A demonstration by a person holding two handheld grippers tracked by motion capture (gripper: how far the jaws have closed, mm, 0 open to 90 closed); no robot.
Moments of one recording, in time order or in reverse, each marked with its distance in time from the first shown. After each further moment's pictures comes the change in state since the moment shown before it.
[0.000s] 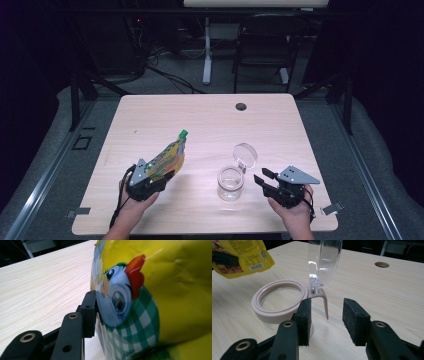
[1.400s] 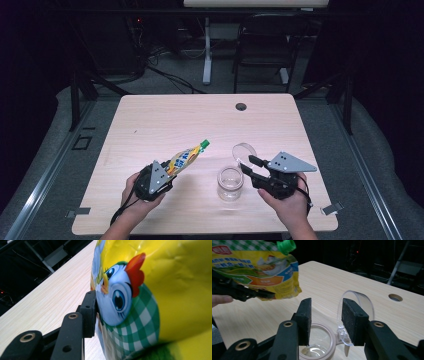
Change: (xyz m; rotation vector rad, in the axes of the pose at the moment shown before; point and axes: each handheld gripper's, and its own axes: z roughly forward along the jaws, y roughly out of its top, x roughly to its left) left arm -0.027 0.021 0.004 0.081 0.134 0.301; right arm 0.039 0.073 -0.012 -0.061 0.086 -0.078
